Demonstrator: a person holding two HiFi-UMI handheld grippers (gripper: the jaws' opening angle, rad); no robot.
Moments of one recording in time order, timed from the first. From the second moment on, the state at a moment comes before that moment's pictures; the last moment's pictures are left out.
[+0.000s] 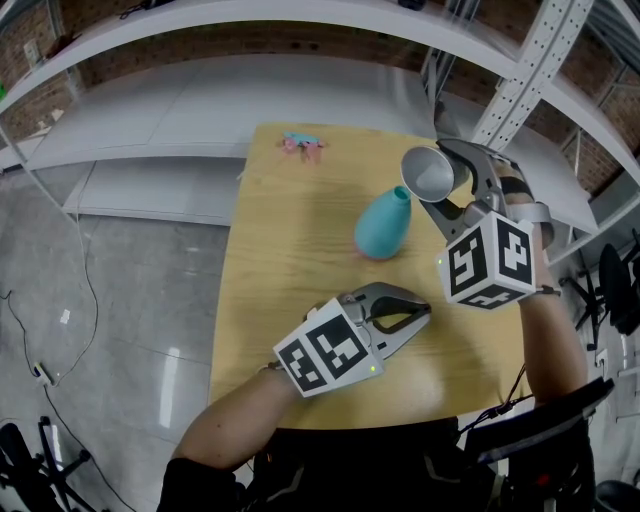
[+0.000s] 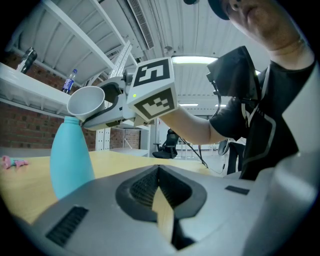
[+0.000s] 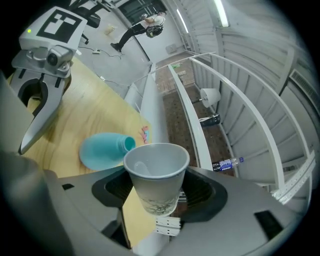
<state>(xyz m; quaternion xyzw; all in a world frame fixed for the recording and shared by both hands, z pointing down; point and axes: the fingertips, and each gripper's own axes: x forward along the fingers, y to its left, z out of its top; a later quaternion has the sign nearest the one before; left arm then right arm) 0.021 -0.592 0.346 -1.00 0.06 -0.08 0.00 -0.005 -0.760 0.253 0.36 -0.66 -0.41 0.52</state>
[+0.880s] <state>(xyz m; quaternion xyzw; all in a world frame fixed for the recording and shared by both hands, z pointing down) 0.021 -0.591 0.345 -1.00 0.06 -0.08 0.00 -0.008 -0.760 0.249 0.35 -0.61 -0.46 0.54</state>
